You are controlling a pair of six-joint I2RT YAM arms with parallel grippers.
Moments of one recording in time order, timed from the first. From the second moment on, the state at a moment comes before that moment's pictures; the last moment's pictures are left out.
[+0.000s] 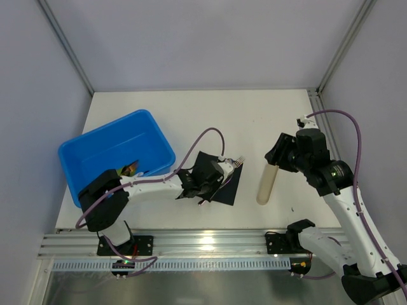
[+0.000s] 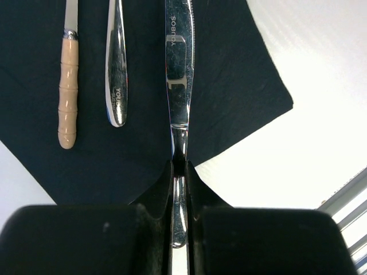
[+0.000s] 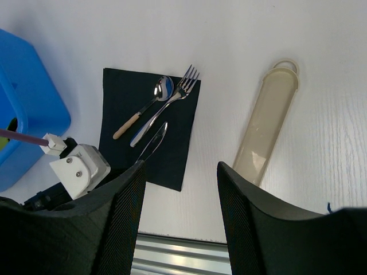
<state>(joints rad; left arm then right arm) -1.06 1.63 0.94 -0.27 -0.10 -0.21 0.31 0.86 1.06 -0.88 0.04 0.57</state>
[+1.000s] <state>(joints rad) -1.01 1.78 1.13 -0.32 0.01 0.14 0.31 0.88 1.05 -0.87 0.03 0.56</state>
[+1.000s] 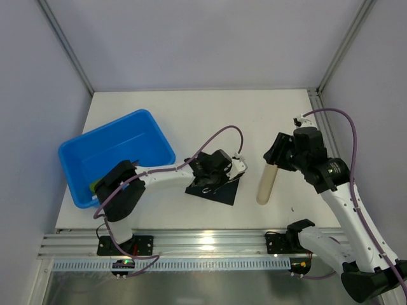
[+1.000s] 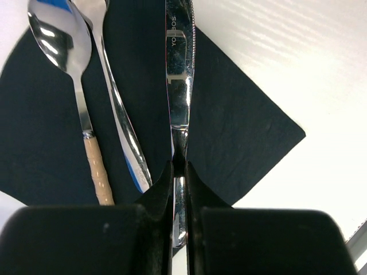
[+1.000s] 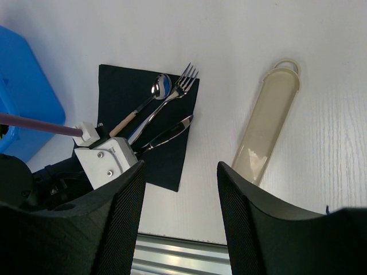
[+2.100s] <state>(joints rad) -0.93 1.89 1.21 -0.32 0.11 0.21 0.31 0.91 1.05 -0.85 0.03 0.54</state>
